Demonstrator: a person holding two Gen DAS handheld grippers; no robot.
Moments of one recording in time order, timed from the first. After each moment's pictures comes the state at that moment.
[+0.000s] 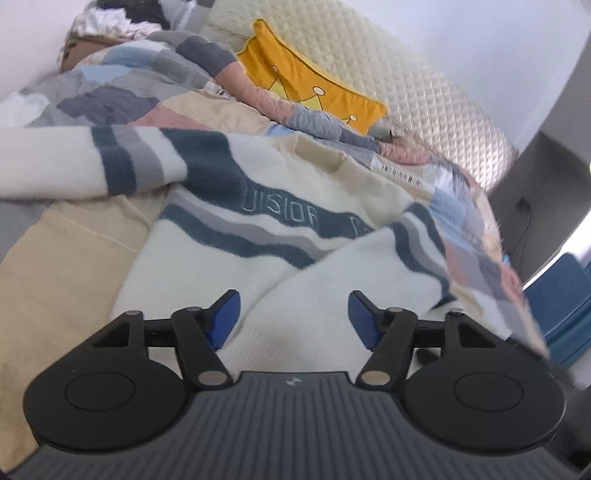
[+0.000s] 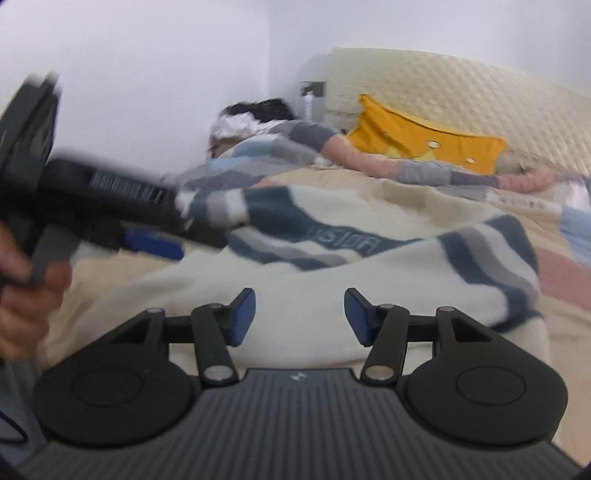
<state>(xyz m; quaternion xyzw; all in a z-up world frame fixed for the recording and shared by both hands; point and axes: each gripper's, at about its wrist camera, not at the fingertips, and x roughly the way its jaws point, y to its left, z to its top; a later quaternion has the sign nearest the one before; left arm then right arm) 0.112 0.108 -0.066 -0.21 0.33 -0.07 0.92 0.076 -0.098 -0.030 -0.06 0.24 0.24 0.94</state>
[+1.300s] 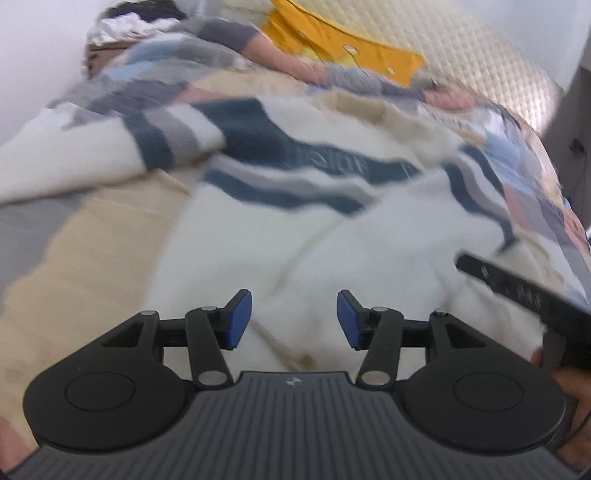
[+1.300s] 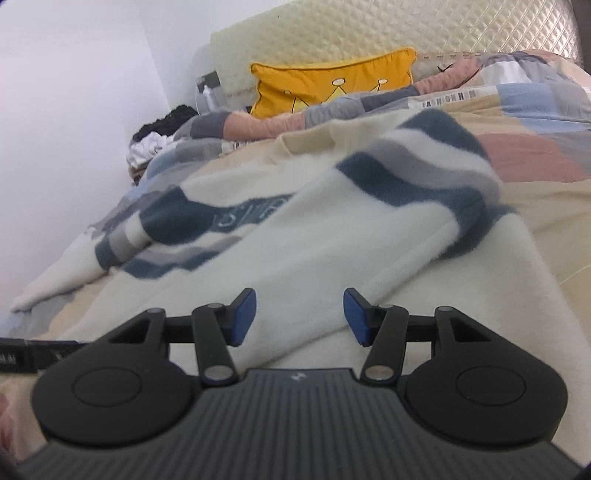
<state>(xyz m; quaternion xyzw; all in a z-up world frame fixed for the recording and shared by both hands) 0.109 0.094 -0.079 -0.13 0.39 0.02 0.91 0.150 -0.149 -0.085 0.10 0.30 0.15 0.94</state>
